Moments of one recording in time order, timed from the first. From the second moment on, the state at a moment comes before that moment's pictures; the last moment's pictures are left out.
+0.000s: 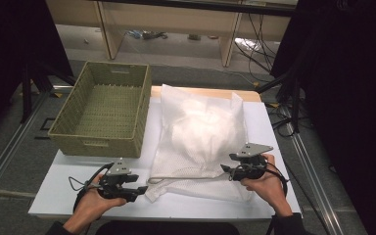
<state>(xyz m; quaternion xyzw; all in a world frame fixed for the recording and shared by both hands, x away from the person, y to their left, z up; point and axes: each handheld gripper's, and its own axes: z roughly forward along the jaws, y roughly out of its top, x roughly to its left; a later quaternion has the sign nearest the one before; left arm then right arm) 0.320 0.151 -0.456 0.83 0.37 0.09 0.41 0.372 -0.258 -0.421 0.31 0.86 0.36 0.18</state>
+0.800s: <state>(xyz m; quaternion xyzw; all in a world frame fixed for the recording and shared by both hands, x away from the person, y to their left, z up) 0.304 0.157 -0.441 0.79 0.37 0.12 0.47 0.347 -0.259 -0.420 0.35 0.83 0.40 0.18</state>
